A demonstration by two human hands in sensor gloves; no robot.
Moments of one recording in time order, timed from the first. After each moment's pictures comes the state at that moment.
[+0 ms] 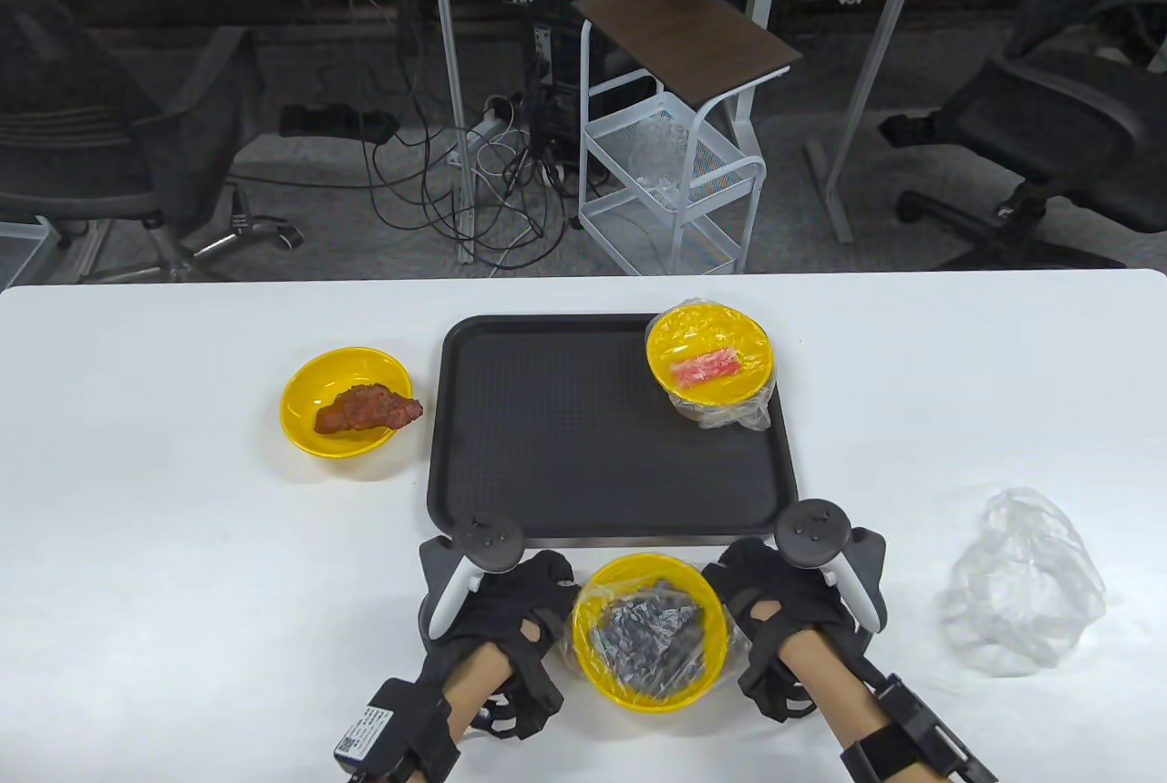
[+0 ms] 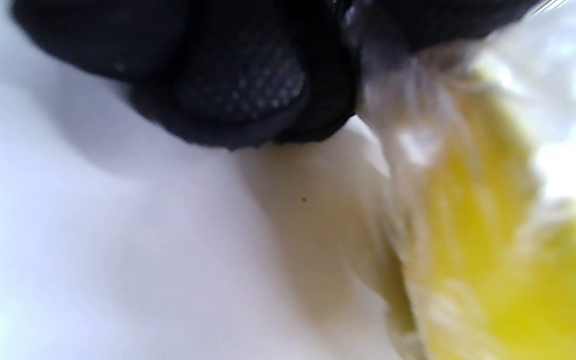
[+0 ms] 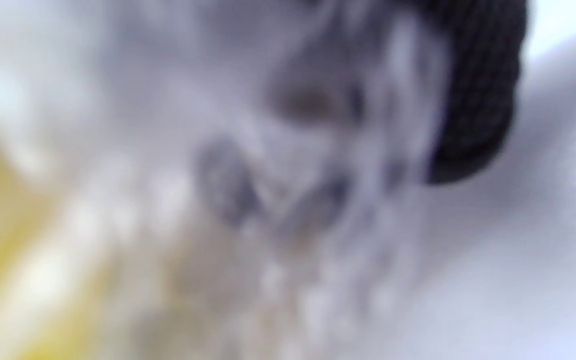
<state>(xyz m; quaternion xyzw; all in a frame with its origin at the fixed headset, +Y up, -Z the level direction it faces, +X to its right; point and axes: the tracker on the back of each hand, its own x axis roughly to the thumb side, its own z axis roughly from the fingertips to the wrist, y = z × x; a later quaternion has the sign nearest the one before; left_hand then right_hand) -0.124 -0.786 -0.302 -0.28 0.05 0.36 0.89 0.206 -0.773 -0.309 -0.08 0.18 0.93 0.31</state>
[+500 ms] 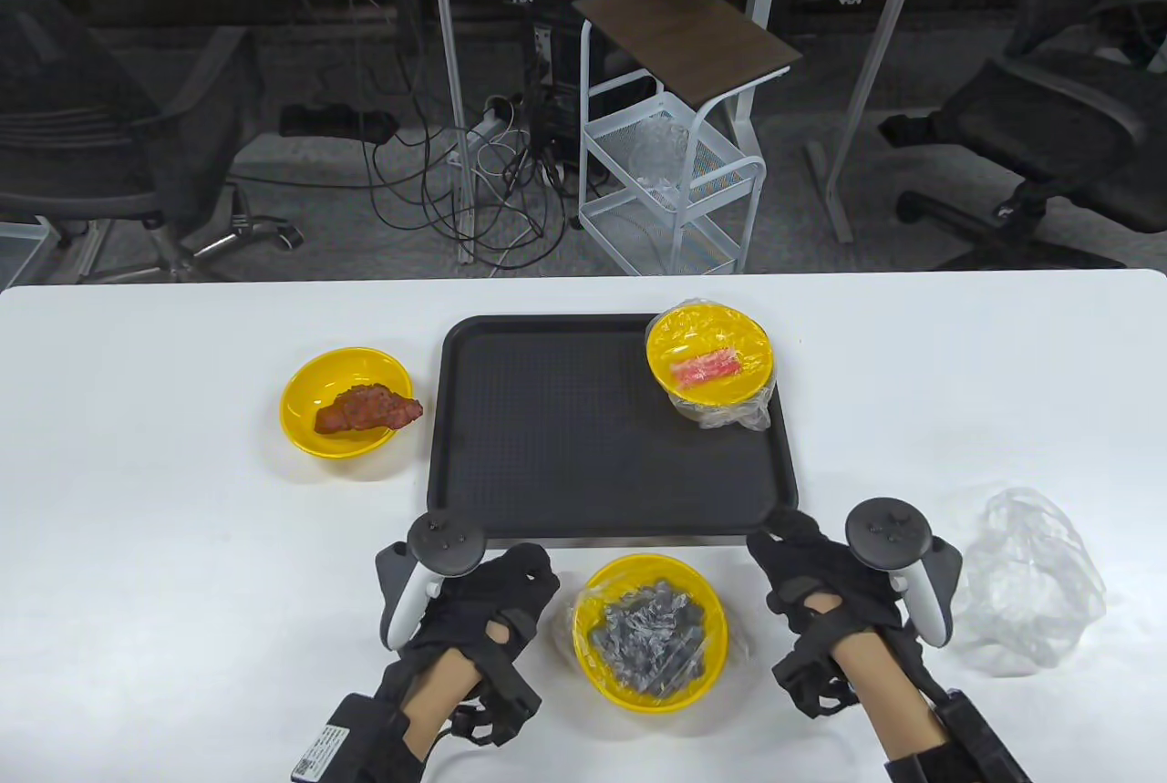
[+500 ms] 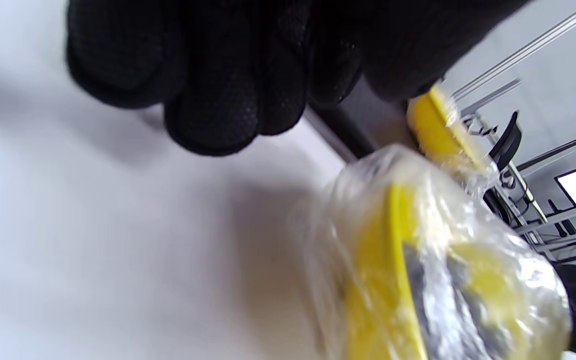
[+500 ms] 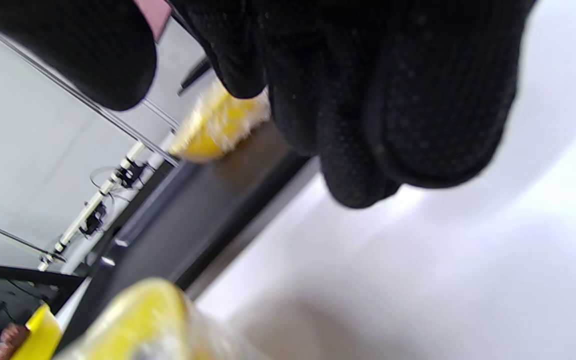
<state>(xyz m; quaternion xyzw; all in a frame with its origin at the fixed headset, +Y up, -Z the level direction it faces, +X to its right) -0.142 -0.745 -0.282 -0.19 0.05 0.36 0.91 0.247 -0.729 -0.294 -0.10 0.10 0.90 0.40</state>
